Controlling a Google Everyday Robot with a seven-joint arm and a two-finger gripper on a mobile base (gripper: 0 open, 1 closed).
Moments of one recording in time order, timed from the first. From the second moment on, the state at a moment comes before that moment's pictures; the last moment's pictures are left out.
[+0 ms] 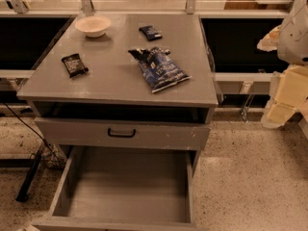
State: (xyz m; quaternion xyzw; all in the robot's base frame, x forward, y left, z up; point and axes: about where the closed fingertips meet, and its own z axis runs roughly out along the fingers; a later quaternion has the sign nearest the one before) arm 0.438 -0.217 0.976 -0.60 0.78 -0.03 0.16
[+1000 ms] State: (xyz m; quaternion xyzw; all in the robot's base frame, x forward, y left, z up) arm 0.502 -0.199 0.968 -0.63 0.76 -0.01 0.19
